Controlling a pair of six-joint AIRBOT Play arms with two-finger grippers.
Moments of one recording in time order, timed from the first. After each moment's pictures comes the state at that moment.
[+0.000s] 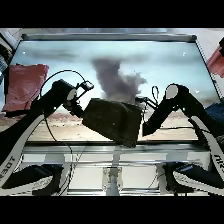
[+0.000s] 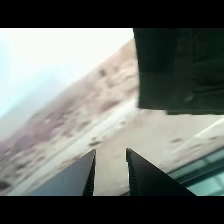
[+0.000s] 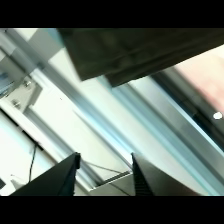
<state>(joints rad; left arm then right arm) -0.49 -1.29 1.16 1.75 -1.33 -1.32 0.26 -1.24 1.01 -1.11 1.70 1.14</state>
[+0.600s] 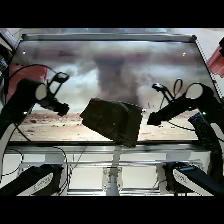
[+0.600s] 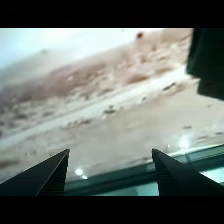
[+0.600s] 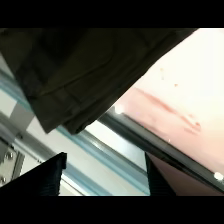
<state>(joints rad) -0.22 -1.06 1.05 1.70 -1.35 -1.42 0.03 -1.07 0.94 -1.11 1.49 1.17</state>
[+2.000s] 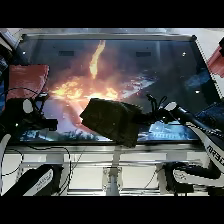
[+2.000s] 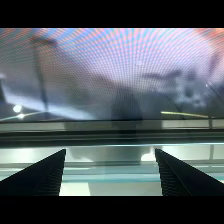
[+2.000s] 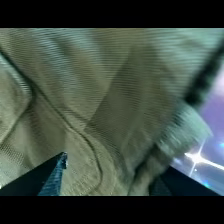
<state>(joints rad) 0.03 -0.98 0.78 1.62 -1.35 -1.47 0.13 -1.37 0.68 -0.72 0.91 1.09</state>
